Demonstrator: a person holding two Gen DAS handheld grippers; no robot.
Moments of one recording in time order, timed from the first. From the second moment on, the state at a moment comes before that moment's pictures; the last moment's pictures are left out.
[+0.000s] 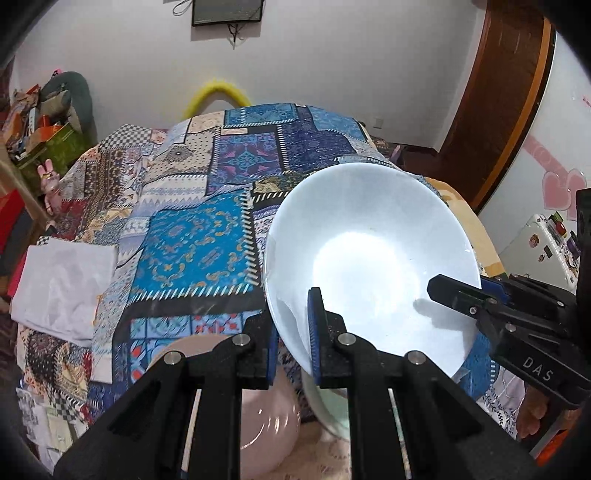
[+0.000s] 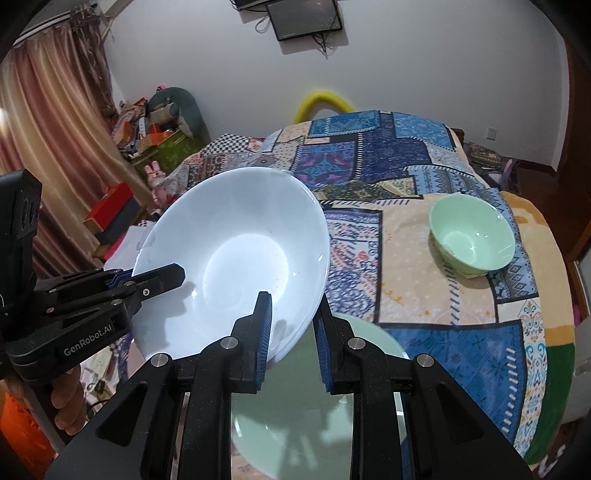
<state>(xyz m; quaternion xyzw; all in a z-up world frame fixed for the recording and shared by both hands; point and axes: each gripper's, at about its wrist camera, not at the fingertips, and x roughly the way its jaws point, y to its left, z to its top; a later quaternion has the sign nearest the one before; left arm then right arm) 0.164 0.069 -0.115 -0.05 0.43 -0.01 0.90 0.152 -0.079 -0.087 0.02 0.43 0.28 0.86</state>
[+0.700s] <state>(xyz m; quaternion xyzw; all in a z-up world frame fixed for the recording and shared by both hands) 0.106 0.120 -0.133 -0.07 0.43 0.05 0.90 0.116 -0.027 -0.101 0.00 0.44 0.33 0.84</state>
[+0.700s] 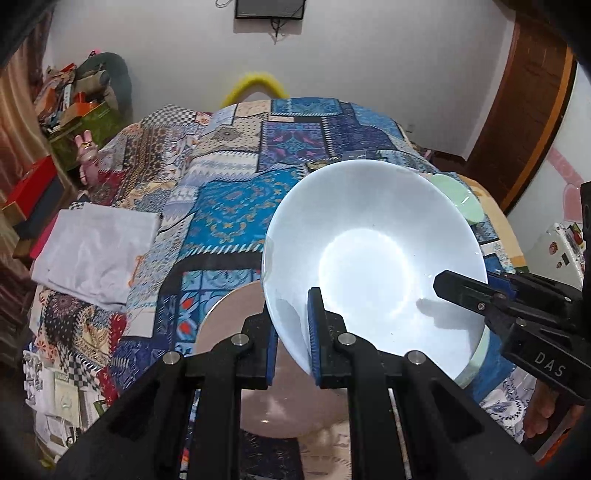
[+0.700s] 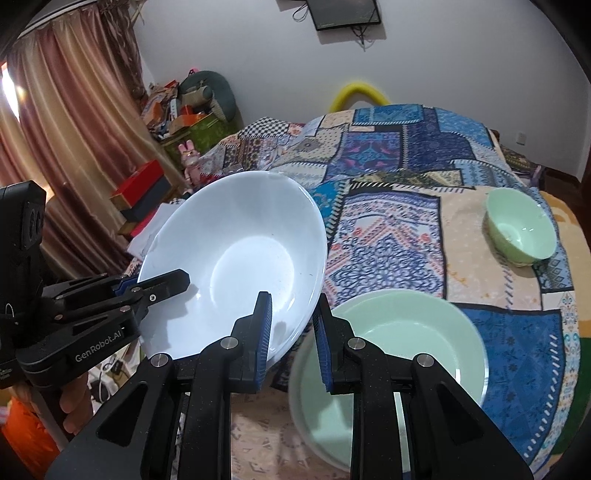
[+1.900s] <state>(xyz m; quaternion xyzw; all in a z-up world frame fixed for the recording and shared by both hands) 0.083 0.176 -0.218 -0.11 0.50 0.08 0.85 0.095 0.033 -0.168 -0.02 0.52 0.36 0.78</state>
